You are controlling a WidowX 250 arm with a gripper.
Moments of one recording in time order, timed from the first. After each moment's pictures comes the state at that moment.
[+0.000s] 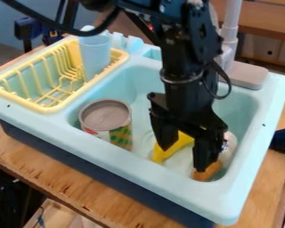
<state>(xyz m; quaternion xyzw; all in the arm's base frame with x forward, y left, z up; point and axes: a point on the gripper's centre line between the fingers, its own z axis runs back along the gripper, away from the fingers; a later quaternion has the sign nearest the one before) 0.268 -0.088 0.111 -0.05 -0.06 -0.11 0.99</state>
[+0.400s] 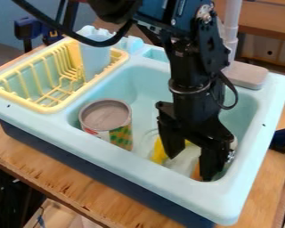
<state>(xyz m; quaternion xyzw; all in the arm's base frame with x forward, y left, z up) 0.275 -0.095 0.099 -0.06 -0.06 -0.13 0.99</state>
